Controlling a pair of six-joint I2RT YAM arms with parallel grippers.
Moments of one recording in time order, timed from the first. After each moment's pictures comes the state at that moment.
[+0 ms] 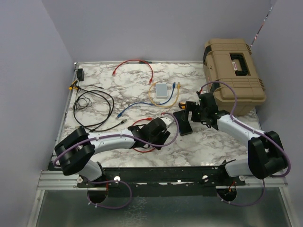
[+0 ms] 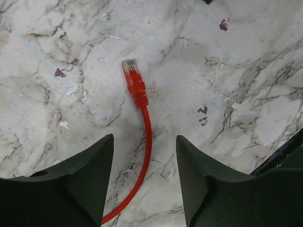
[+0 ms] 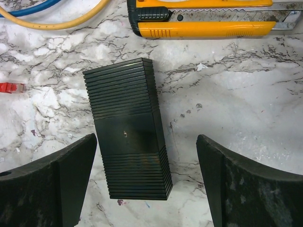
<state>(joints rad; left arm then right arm) -1.04 1.48 0.80 -0.20 -0.08 -0.29 0.36 1.38 0.74 -0.17 -0.04 0.37</state>
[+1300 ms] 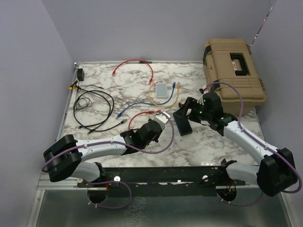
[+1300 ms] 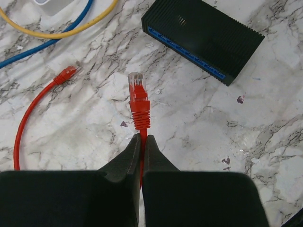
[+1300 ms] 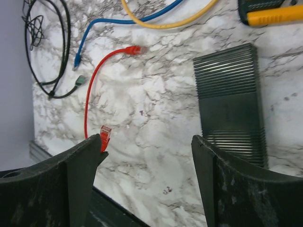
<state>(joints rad) -1.08 1.35 0.69 0.07 -0.37 -0.18 0.40 1.18 0.74 -0.16 -0.25 0.65</state>
